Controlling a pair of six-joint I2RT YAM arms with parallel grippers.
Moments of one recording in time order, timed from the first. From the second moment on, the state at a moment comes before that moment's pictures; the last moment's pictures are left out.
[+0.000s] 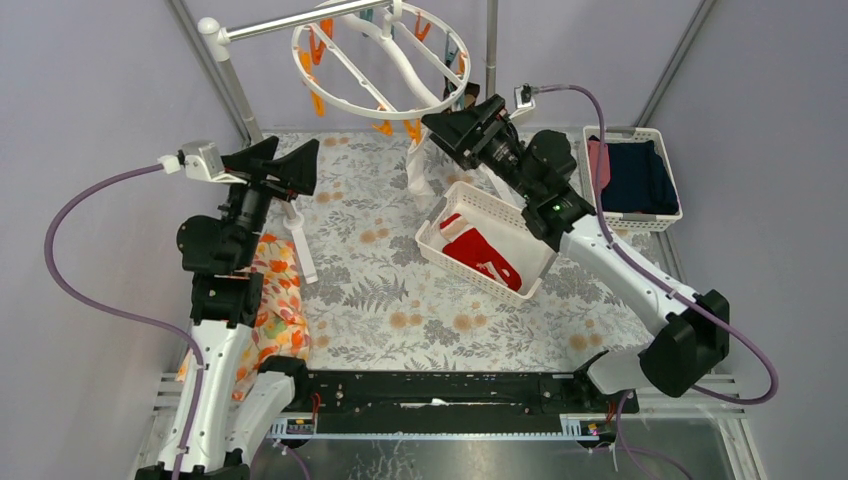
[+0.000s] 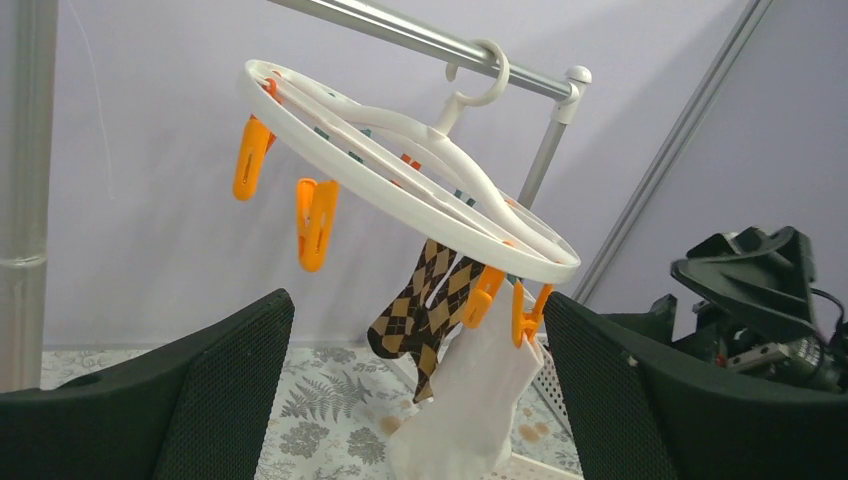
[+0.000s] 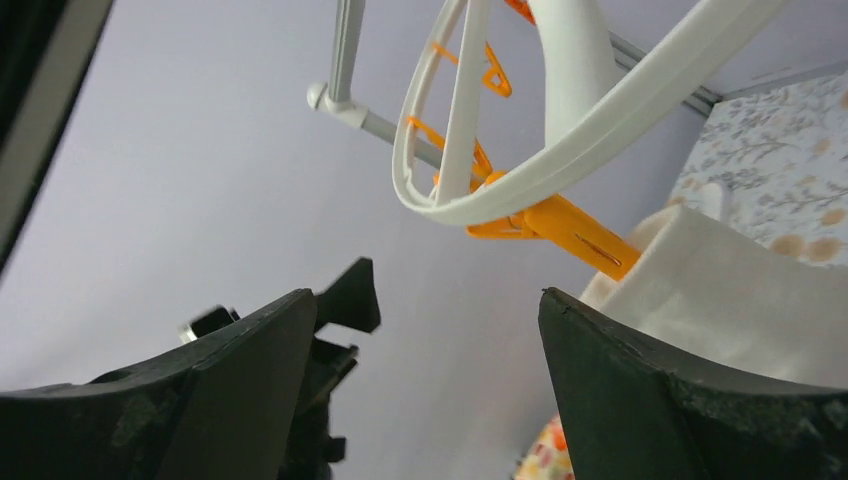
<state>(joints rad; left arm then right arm) -0.07 0.76 0.93 0.25 0.19 -0.48 0.59 1.39 1.26 0.36 -0.24 1.13</state>
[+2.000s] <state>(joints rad) -0.04 1.30 1.41 0.10 0.77 1.02 0.20 1.85 1.62 0.48 -0.49 1.84</state>
